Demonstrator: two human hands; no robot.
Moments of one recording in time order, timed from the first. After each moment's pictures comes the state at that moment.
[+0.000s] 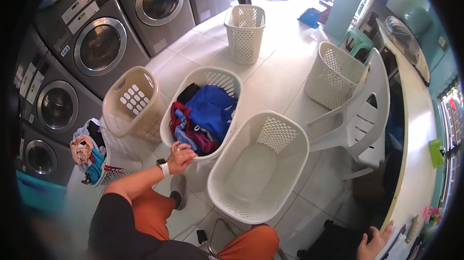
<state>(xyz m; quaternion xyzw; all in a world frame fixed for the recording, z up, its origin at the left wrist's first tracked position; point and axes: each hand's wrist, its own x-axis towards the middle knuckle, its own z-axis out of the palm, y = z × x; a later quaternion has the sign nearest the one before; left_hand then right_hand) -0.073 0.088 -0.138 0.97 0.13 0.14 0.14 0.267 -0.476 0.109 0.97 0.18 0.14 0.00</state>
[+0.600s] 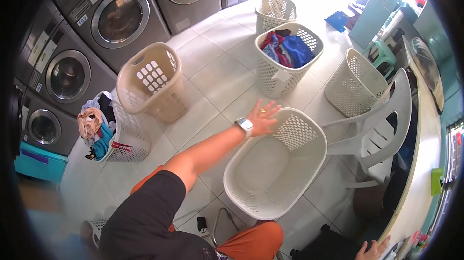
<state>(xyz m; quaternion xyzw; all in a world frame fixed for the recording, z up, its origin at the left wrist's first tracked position) 0.157 0.088 -0.124 0.99 0.07 0.09 -0.01 0.260 -0.452 0.127 0.94 0.22 0.13 0.20</state>
